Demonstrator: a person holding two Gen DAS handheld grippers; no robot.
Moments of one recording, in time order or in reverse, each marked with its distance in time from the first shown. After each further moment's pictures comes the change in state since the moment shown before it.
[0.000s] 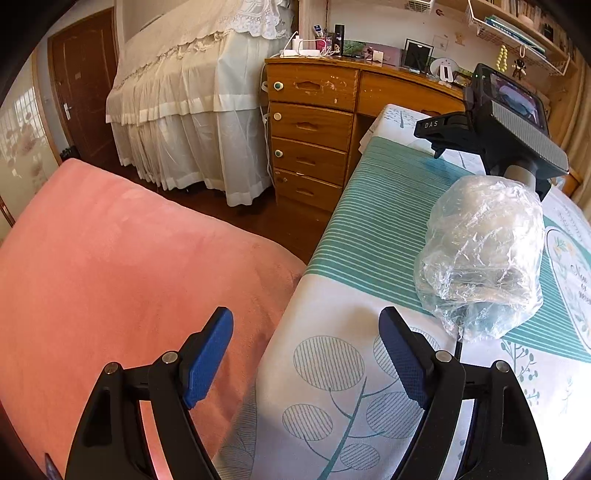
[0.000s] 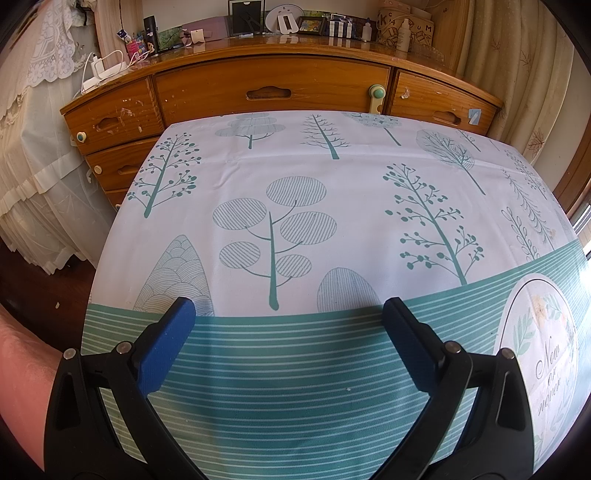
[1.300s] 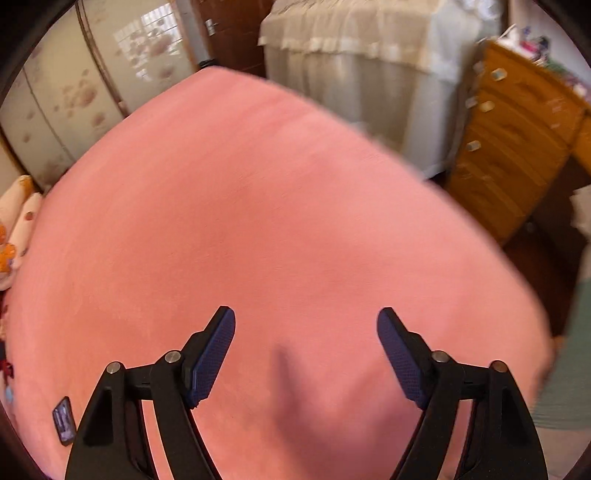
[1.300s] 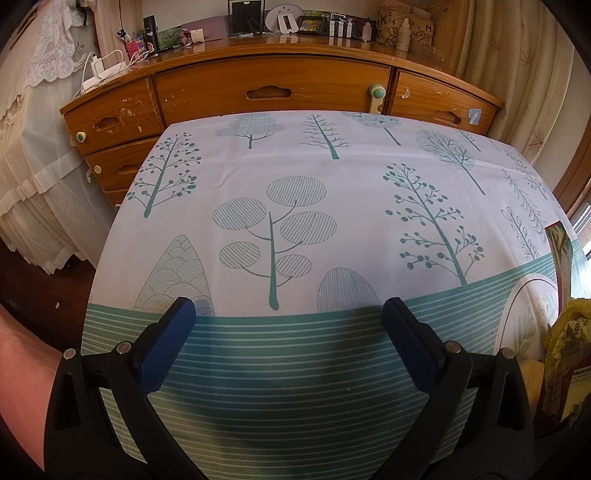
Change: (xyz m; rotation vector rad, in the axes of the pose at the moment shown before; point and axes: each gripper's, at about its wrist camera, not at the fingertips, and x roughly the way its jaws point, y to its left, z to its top) left arm 0.132 0.197 0.027 -0.428 0.203 0.486; right arm -0.002 0.001 -0.003 0.002 0.002 0.000
